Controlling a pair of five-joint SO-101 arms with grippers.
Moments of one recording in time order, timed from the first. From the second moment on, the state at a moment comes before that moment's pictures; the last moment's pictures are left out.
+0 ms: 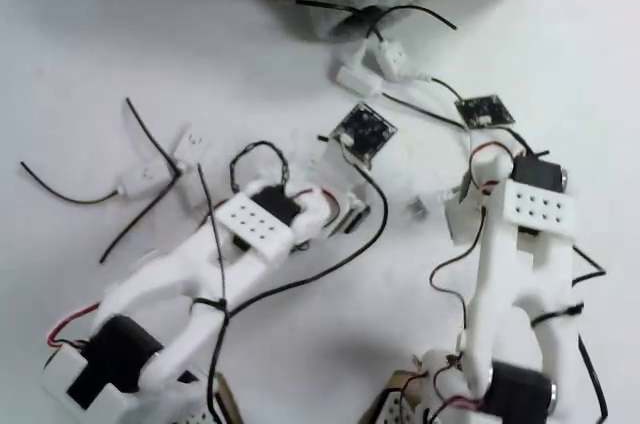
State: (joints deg) left arm 31.7 -8.9 40.7 32.3 -5.9; right arm 11.6 -20.8 33.5 77.5 26.0
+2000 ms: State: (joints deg) left arm 28.0 35.1 -13.1 71.0 -8.9; right arm 9.8 -7.6 35.1 66.7 23.5
